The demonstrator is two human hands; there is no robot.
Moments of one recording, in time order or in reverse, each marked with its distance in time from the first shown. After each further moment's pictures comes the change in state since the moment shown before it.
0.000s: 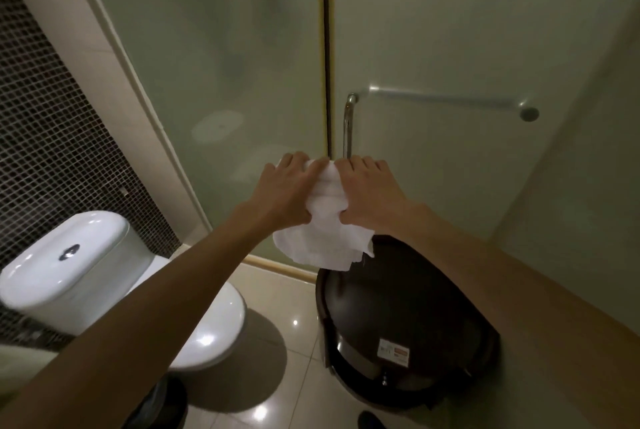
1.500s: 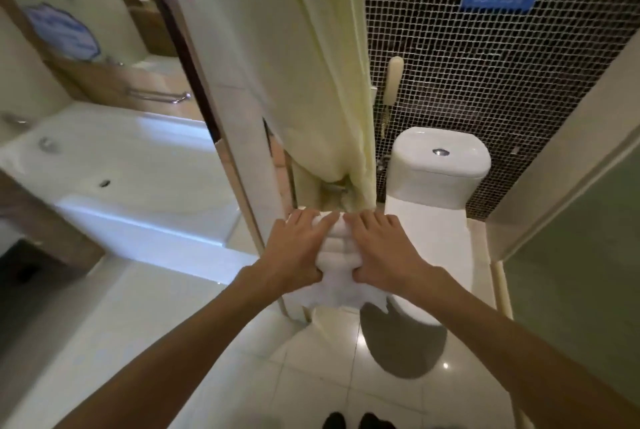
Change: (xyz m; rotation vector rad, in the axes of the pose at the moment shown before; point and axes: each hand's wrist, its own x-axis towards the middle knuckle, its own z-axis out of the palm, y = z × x) left_hand -0.370 -0.016 0.012 0.066 -0.211 -1.477; right_hand 0.010 -0.355 0.053 0.335 -0.146 -1.517
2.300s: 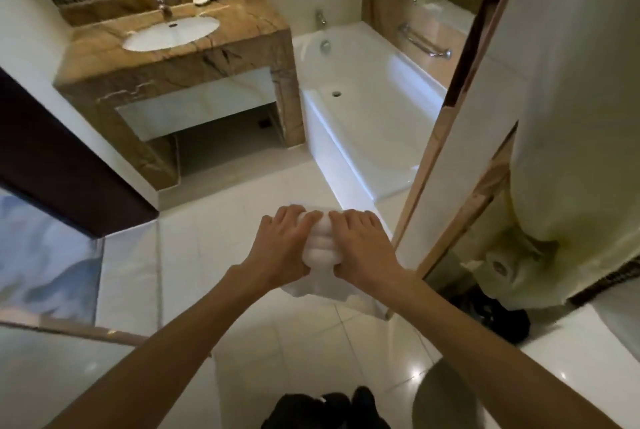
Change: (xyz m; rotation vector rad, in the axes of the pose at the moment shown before) left_hand -0.169 -0.047 0.018 -0.025 0.025 -0.967; right_hand 0.095 -0.162 0.060 0.229 -0.113 -0.856
